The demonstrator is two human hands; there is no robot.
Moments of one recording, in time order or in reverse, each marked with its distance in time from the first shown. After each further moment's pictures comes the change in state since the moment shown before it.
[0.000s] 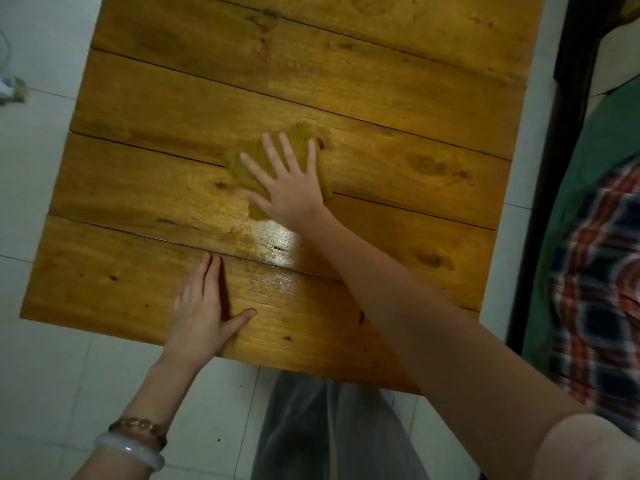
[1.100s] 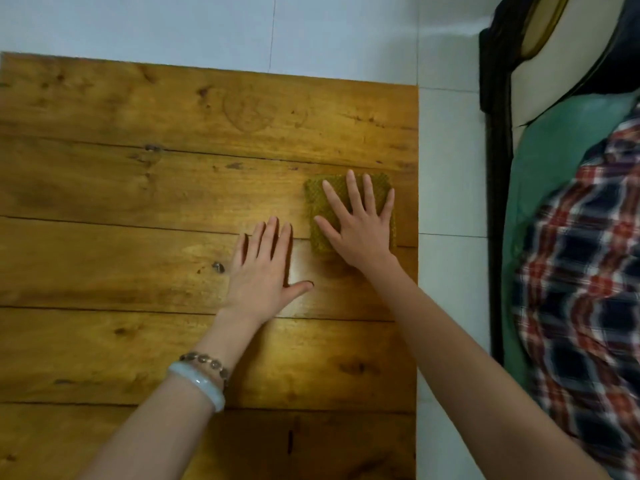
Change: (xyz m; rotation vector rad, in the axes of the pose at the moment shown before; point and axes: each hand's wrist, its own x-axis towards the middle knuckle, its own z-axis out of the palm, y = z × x) left_hand 0.216 0.245 -0.043 0.299 0.059 0.368; right_hand -0.028 0.268 -0.005 0.152 0.091 0.462
